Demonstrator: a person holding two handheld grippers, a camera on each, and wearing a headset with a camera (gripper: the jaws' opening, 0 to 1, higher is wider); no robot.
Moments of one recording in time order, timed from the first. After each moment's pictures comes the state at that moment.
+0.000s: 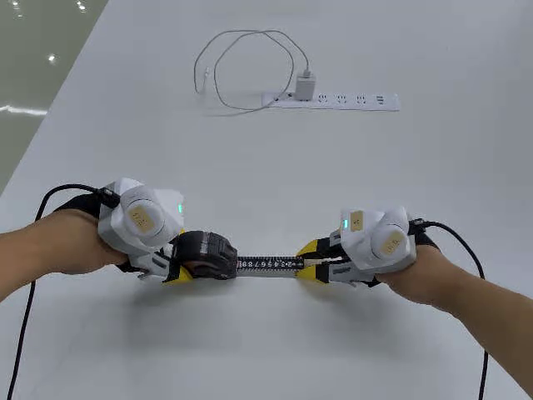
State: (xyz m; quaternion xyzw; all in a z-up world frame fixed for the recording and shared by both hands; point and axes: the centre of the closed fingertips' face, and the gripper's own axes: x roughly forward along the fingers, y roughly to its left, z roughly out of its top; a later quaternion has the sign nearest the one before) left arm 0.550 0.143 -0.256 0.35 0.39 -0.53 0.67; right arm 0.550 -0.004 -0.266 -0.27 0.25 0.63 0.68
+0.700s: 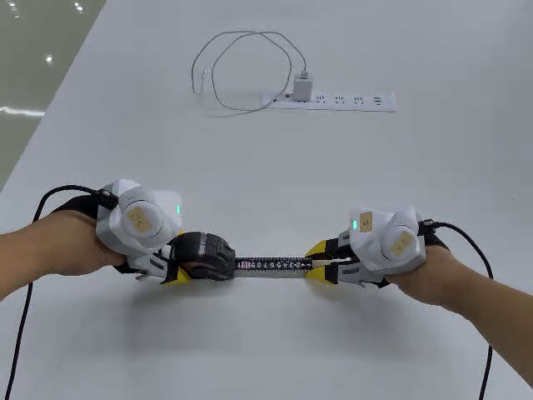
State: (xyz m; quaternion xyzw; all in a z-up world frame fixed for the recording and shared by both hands) left arm 0.550 0.144 -0.256 0.35 0.39 -0.53 0.67; right arm 0.551 -0.022 -0.265 -0.28 0.26 0.62 0.68
